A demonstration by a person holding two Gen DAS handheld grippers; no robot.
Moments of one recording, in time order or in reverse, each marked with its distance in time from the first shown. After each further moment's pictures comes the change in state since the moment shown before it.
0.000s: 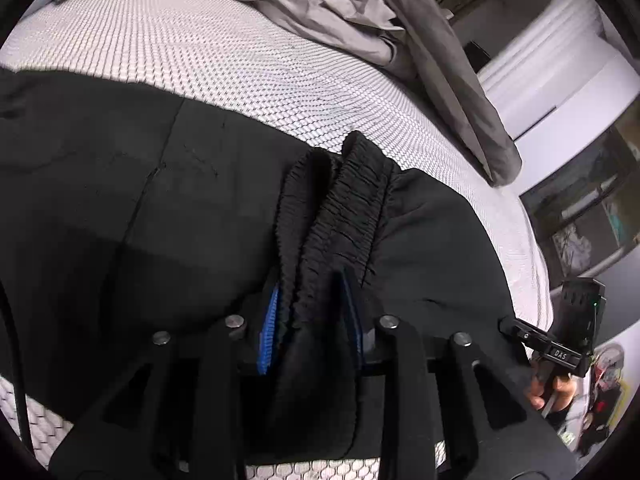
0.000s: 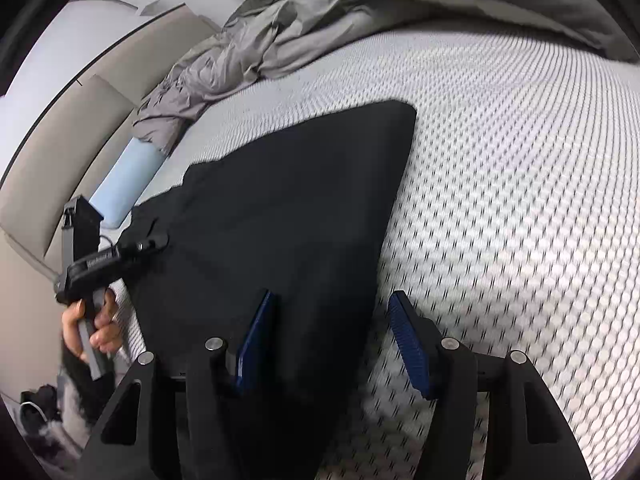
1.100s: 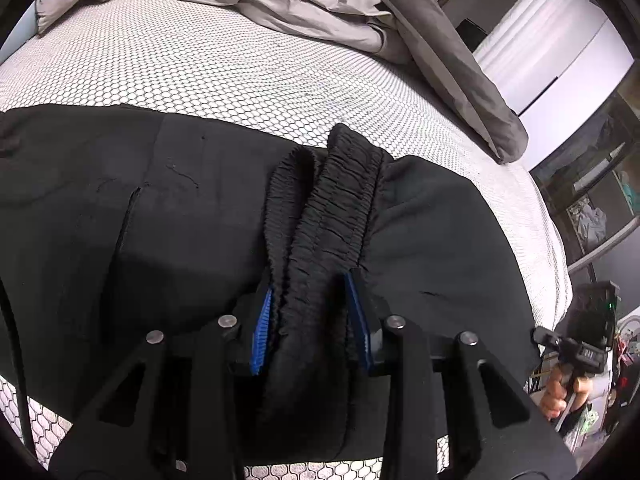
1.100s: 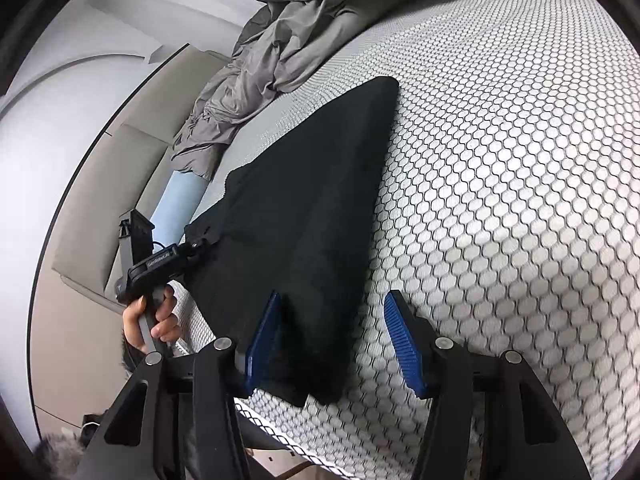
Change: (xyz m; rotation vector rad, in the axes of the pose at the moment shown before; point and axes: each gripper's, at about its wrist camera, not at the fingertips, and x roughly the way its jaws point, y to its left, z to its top) left arm 0.015 -0.034 0.006 0.079 0.032 0.044; right arm -0.029 -0.036 -0.043 0.161 -0.030 0.231
